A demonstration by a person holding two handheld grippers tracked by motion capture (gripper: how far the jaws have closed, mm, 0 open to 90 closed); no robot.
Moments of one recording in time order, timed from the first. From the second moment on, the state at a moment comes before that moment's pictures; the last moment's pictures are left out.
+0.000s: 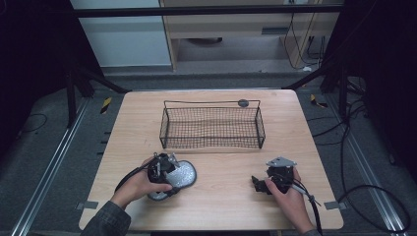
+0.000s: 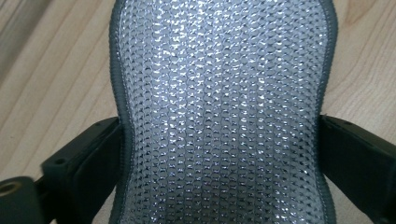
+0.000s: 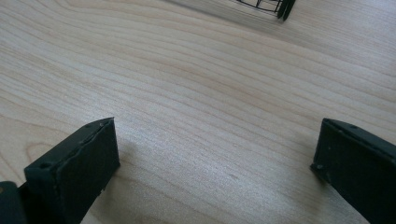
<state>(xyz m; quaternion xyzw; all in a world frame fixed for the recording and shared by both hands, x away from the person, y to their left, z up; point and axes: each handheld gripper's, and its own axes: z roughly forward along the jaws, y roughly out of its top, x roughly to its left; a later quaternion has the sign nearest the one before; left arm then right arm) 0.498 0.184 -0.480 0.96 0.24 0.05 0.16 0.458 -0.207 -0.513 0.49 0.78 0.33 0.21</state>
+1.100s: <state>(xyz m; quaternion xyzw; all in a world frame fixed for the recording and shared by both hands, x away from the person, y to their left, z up) 0.501 0.169 -0.424 0.96 0.18 0.13 0.17 0.457 -0.207 -0.513 0.49 0.78 0.33 0.21</state>
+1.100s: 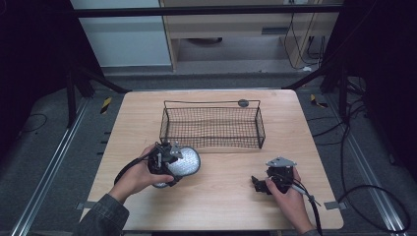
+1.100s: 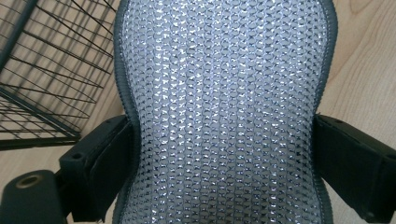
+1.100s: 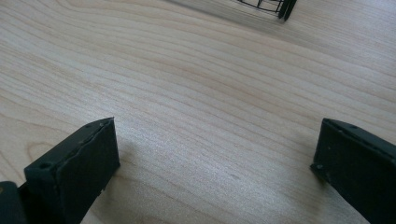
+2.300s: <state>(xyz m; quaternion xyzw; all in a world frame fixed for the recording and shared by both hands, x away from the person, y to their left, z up) 0.525 0.139 -0.333 0.96 0.12 0.22 0.14 0.458 -0.208 -0.513 0.49 0.78 0.33 0.21</state>
